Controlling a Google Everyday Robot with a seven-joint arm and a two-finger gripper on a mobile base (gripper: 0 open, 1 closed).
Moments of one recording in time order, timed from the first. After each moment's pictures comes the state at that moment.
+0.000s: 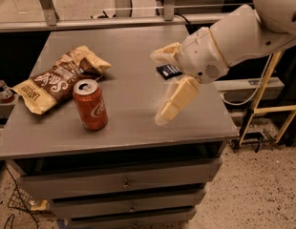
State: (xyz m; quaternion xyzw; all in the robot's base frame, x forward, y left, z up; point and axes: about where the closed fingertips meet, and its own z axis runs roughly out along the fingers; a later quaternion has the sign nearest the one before) arm 0.477 -0.013 0.940 -0.67 0.61 0.25 0.34
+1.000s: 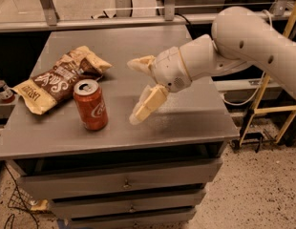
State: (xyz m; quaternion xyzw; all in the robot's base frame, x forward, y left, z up) arm 0.518 0.042 0.894 -0.66 0.56 0.32 0.39
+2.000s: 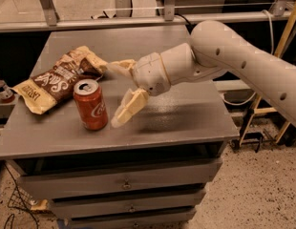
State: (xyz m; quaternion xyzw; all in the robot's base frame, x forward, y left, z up) arm 0.516 0.092 0.887 -0.66 0.50 0.37 0.41
